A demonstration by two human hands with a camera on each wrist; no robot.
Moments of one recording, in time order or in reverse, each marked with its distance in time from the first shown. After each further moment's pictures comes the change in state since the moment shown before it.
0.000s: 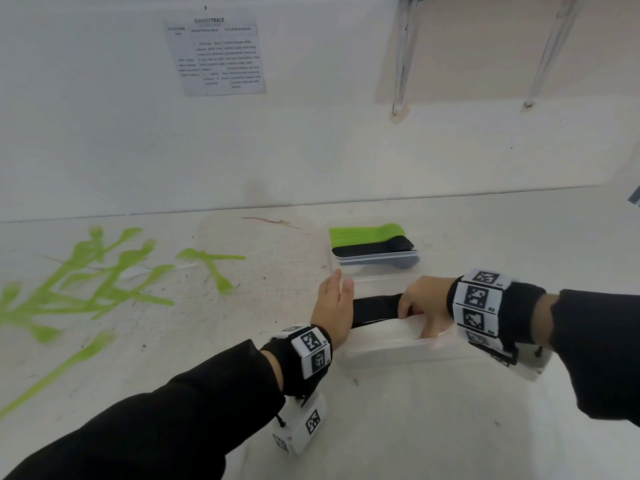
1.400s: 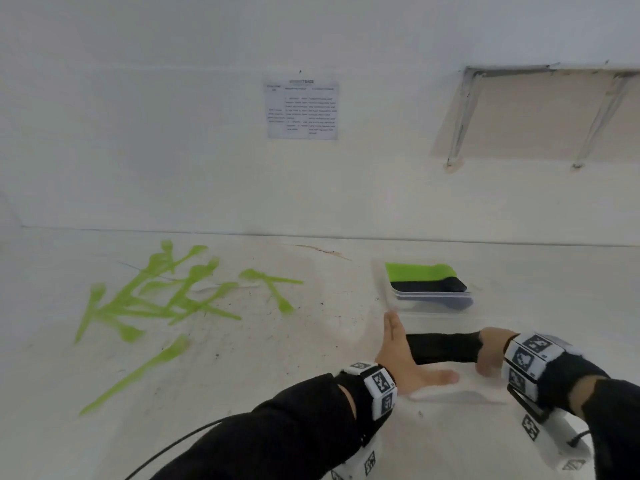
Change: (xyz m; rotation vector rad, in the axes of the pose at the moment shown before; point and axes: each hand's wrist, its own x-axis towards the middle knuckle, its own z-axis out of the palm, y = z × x) left_hand -0.034 -0.001 -0.022 0.130 -0.307 0.029; right_hand 0.008 -0.017 0.019 0.277 0.163 0.587
